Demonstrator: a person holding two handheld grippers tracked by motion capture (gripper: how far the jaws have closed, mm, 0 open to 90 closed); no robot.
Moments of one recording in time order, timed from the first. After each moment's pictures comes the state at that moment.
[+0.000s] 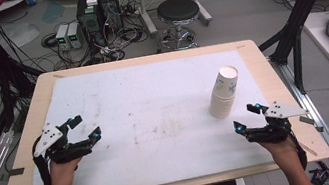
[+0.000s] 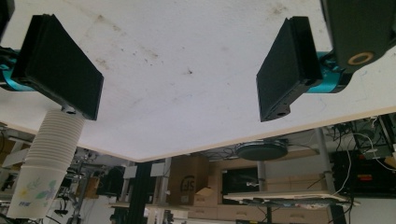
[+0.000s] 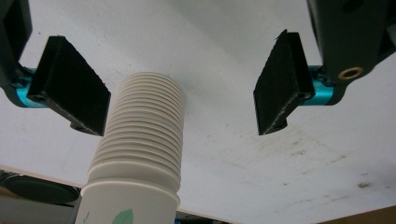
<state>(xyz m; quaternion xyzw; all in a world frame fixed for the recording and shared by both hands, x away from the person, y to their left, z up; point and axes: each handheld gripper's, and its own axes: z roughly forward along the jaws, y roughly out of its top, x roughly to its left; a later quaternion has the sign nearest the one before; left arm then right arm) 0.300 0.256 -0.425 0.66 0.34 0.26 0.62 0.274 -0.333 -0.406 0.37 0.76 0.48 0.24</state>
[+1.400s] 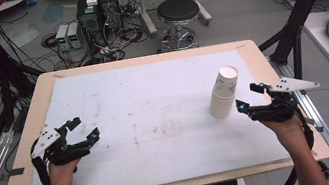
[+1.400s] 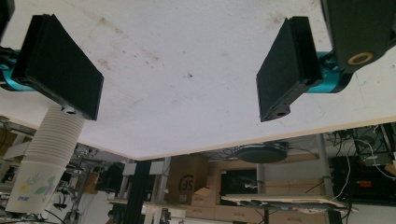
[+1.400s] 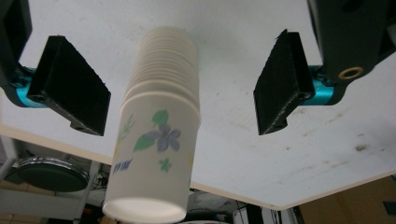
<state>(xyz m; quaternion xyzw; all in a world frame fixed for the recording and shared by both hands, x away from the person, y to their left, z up) 0.298 0.260 -0.429 0.65 0.35 0.25 0.62 0.297 -0.332 -0.338 0.38 0.75 0.49 0.24</state>
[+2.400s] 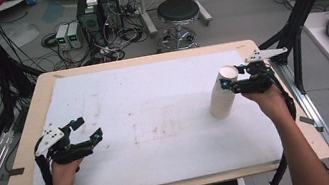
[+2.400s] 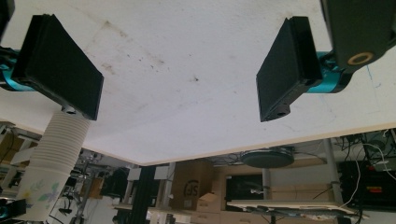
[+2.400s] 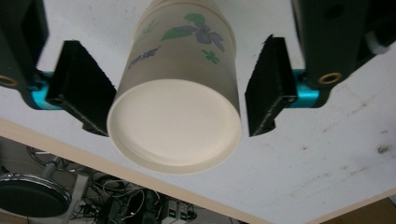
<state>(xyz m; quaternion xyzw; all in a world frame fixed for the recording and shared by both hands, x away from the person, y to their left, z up) 0.301 0.255 -0.432 0.66 0.35 0.24 0.62 0.377 -0.306 -0.318 0.37 0.80 0.44 0.20</state>
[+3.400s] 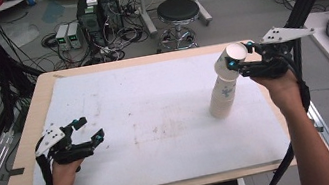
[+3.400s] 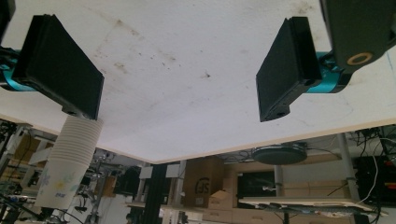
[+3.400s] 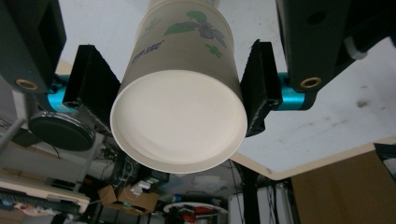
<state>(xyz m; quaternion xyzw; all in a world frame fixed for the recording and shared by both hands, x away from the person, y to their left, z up) 0.301 0.252 -0.430 0.66 0.33 0.23 0.63 0.347 -0.301 -0.240 0.32 0.76 0.49 0.26</state>
